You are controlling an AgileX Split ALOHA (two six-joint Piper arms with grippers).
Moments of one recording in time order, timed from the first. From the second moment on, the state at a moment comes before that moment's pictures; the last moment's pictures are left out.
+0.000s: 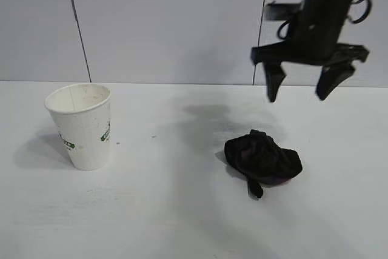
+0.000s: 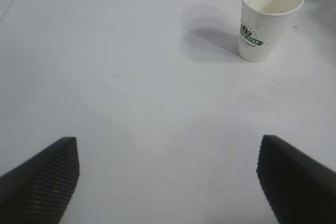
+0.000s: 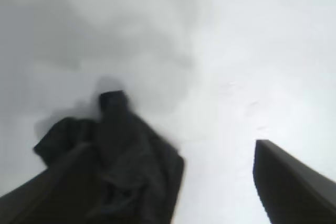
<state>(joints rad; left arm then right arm) -0.05 -0.02 -0.48 0.01 1.13 0.07 0.15 1.94 -1.54 -0.11 0.93 0.17</state>
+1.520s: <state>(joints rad) -0.05 -0.02 -0.48 0.01 1.13 0.07 -0.26 0.22 -0.98 0.08 1.19 -0.03</state>
